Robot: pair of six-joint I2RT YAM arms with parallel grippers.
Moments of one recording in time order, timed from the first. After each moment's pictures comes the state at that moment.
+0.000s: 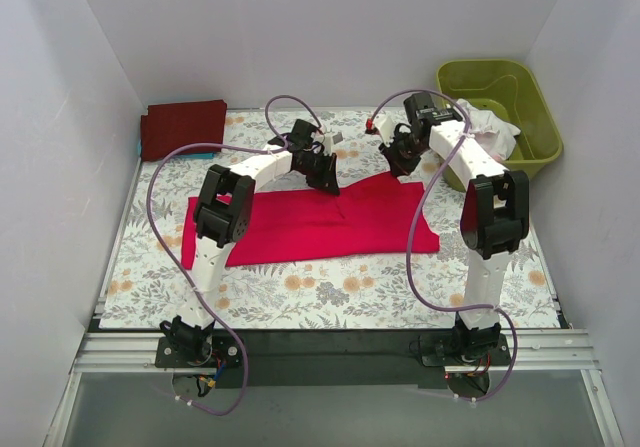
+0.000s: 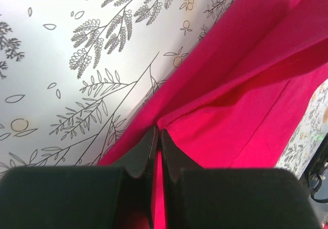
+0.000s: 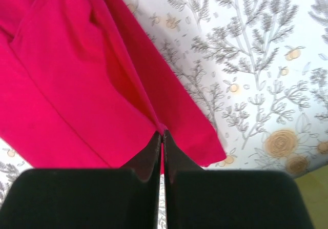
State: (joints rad) left arm -0.47 2.38 1.87 -0.49 0.61 -0.16; right arm 0.26 2.02 1.76 -0.92 -0.37 -0.71
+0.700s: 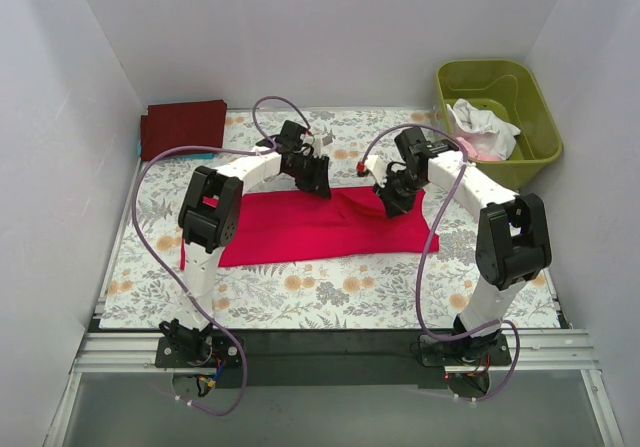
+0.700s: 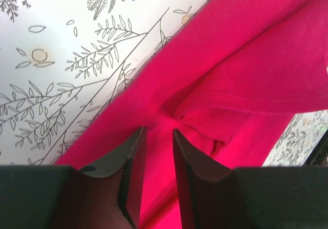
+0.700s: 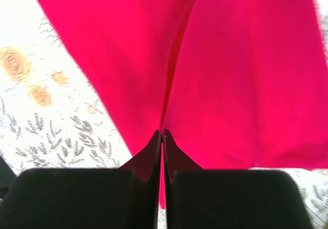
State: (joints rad) left arm -0.45 2.25 1.71 -0.48 0.58 -0.15; right arm 0.35 1.76 1.37 -0.93 -0.44 -0.78
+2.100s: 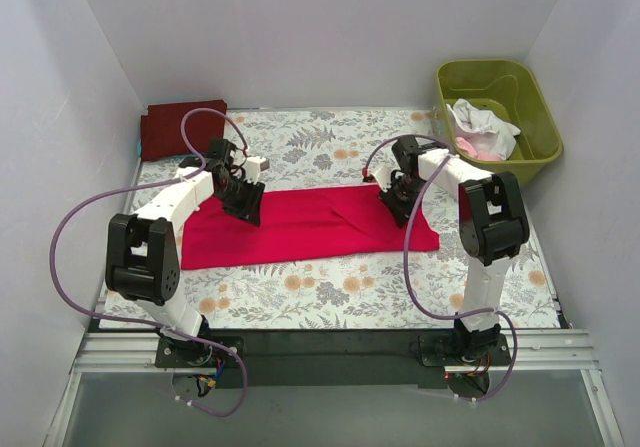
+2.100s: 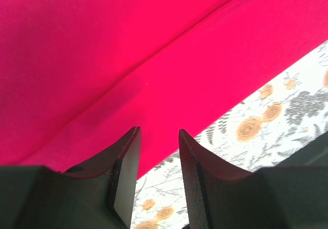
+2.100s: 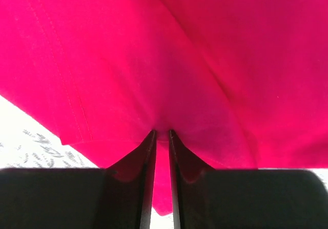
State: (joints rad) left arm -0.19 1.65 1.19 -0.79 0.40 0.20; right arm 0.32 1.96 1.38 -0.92 -0.27 -0.63
